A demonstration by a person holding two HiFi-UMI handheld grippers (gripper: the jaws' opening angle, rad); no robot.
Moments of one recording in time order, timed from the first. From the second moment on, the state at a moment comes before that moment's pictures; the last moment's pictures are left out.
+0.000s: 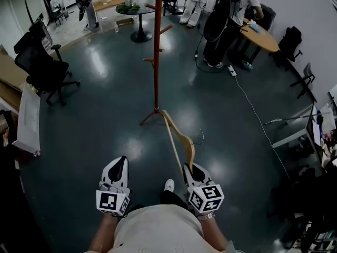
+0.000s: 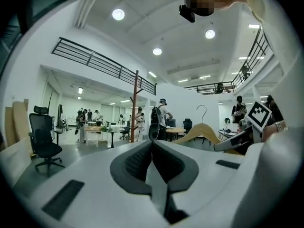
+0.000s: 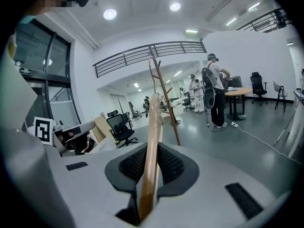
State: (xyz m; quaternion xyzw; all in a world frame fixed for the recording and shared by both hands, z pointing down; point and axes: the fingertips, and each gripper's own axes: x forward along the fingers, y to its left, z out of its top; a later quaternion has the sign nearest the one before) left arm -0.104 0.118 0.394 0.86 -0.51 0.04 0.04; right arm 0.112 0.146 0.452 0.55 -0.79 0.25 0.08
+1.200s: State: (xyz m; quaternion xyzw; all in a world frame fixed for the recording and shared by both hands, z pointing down) left arm -0.017 -0.022 0.425 0.83 -0.55 0.04 0.06; right arm 0.203 -0.017 0.479 0.52 -0.81 0.24 0.11
